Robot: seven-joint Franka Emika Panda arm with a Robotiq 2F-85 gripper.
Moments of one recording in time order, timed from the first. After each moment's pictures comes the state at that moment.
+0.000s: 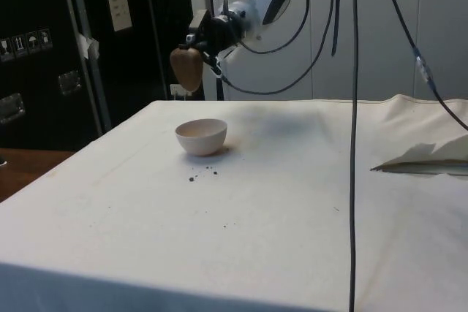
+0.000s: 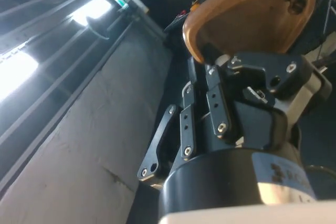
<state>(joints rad) -0.09 0.86 -0.66 -1.60 1.63 1.06 -0.90</state>
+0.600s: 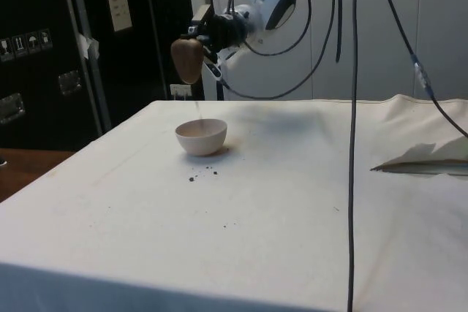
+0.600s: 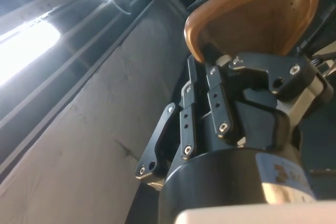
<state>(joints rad) -0.11 0.91 -0.69 -1.59 1.74 0.95 -0.85</state>
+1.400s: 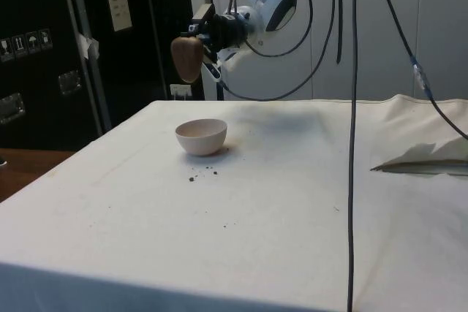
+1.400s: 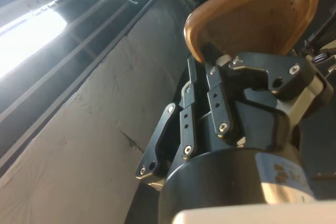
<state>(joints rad) -0.11 0.92 -0.69 -1.59 1.76 0.92 -0.86</state>
